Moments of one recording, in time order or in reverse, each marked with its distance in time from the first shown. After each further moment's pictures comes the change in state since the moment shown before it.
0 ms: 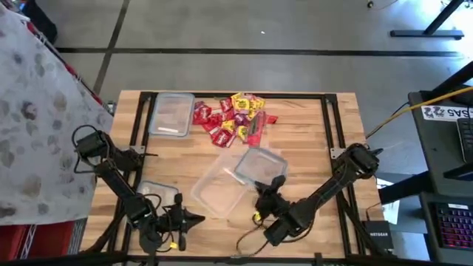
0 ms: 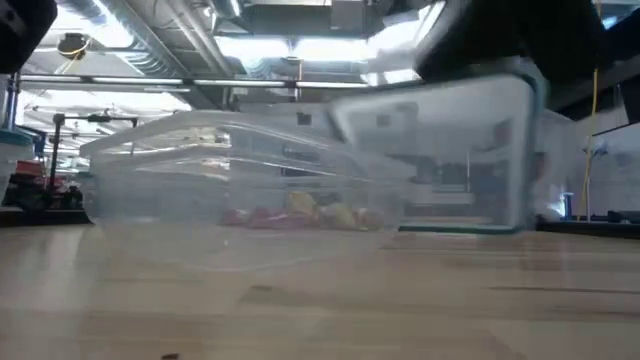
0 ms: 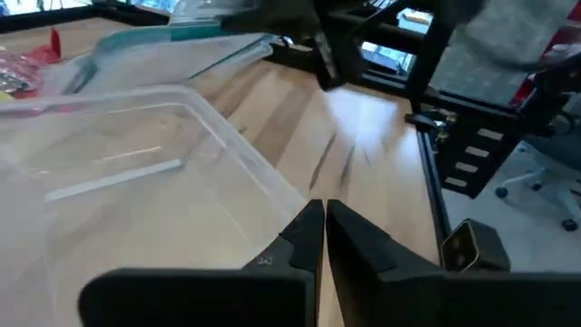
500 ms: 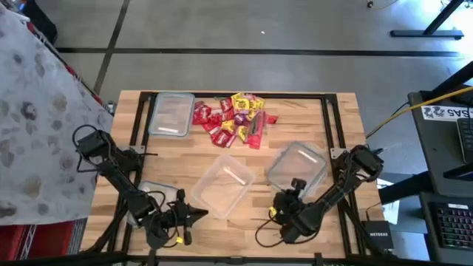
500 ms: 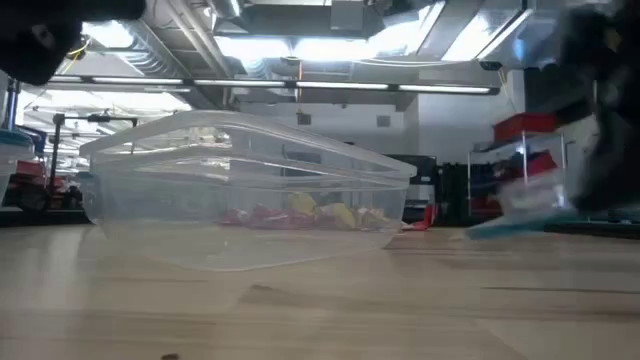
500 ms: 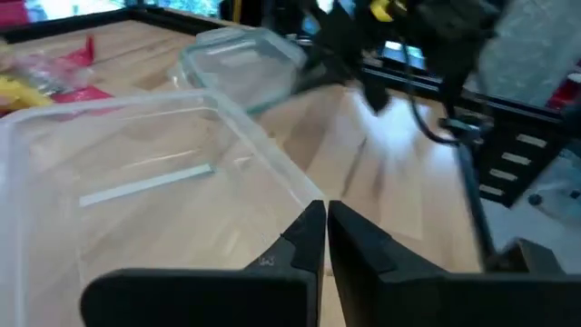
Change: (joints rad) left arm 0.066 0.000 0.000 -0.065 -0.013 -0.054; right arm 0.079 -0.002 -0.216 0.066 -0.591 0.303
